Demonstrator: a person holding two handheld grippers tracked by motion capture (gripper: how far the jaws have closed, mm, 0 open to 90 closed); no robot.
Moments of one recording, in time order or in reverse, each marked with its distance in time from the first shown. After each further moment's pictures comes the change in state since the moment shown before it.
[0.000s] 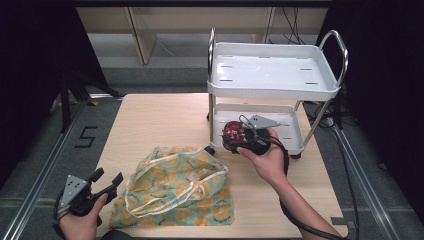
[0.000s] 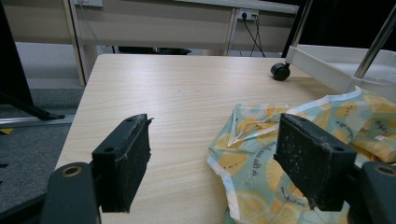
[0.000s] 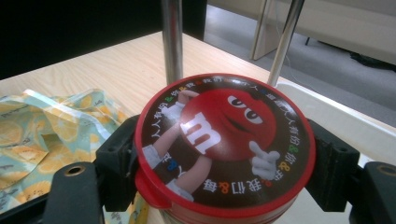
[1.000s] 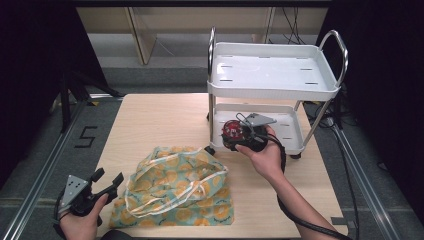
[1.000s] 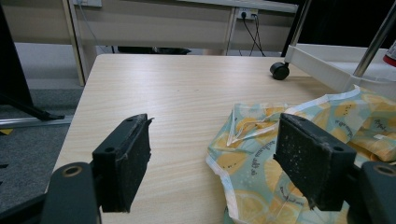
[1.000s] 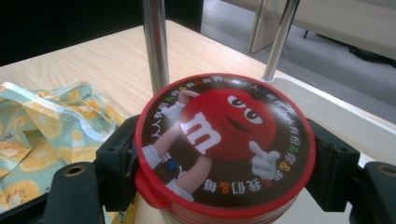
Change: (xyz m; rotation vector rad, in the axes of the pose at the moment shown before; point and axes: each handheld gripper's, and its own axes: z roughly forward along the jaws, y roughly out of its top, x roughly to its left) left arm -0.001 0.000 0.000 0.002 -0.001 0.005; right arm -0.006 0.000 0.012 0.037 -0.012 0.000
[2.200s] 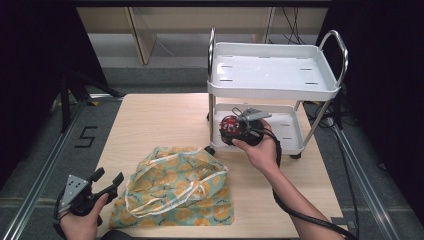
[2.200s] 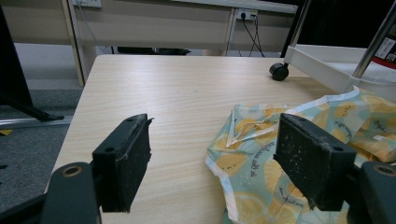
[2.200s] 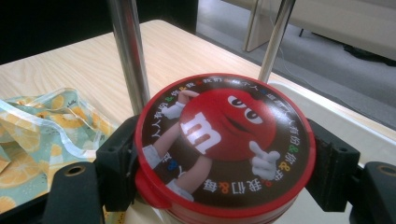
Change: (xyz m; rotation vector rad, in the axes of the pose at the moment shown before) left arm 0.000 0.001 0.001 -0.002 -0.001 -0.003; right arm -0.007 0.008 0.017 0.003 -0.032 -0.010
